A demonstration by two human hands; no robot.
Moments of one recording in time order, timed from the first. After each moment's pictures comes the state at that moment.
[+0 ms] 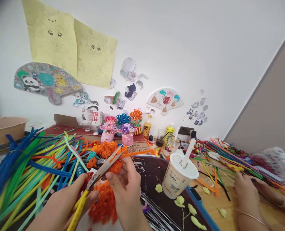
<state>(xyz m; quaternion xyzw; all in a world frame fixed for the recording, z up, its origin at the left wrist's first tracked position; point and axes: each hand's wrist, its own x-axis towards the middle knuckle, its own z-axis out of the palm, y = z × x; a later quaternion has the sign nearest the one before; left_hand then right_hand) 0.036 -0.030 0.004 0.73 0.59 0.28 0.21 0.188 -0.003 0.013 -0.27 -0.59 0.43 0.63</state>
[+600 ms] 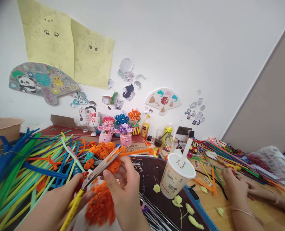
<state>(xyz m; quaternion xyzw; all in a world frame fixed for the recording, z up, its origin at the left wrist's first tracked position) 0.033 -0.028 0.017 0.72 0.61 0.28 0.16 0.191 -0.006 0.017 -0.27 -0.59 0.43 0.63</state>
